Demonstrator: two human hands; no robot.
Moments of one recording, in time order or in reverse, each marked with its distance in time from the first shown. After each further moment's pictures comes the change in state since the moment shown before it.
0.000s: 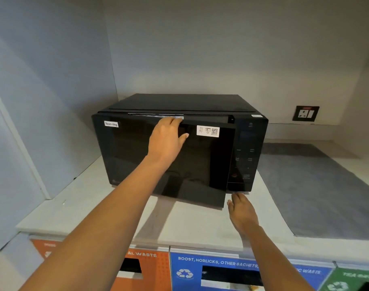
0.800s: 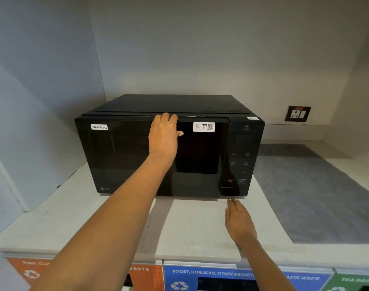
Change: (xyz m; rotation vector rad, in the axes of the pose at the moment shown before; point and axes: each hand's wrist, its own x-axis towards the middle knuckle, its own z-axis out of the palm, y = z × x) left_hand 0.035 0.000 0.036 0.045 0.029 -0.026; right_hand 0.003 0.009 0.012 -0.141 -0.058 0.044
